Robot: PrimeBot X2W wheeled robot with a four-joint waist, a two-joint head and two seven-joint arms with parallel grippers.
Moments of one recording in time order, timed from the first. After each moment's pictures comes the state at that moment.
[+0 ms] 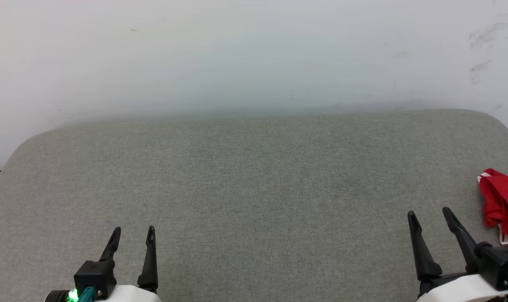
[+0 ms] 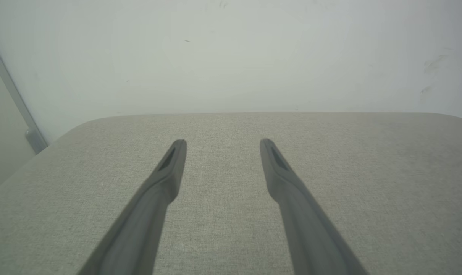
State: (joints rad) left arm 0.06 0.30 -0.25 0.09 -0.37 0.21 -0.25; right arm 0.15 -0.05 -0.05 -0.17 0.11 0.13 -0.01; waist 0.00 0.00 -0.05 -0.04
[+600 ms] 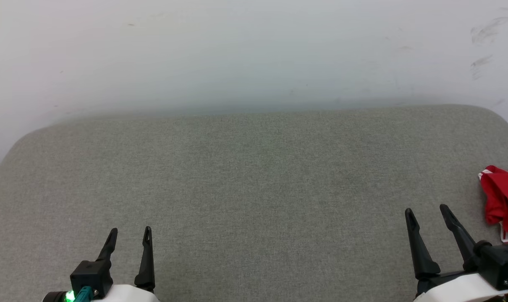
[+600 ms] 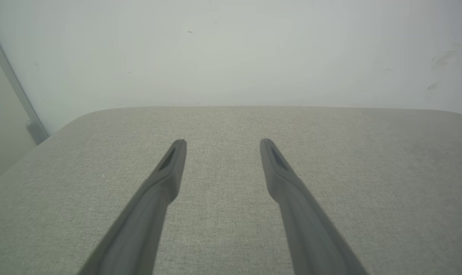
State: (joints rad) left arm 0.06 0.31 -0.25 0.10 -0.39 0.21 -0.25; right arm 0.15 -0.05 -0.03 -0.19 0.12 0.13 -0.01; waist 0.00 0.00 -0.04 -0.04
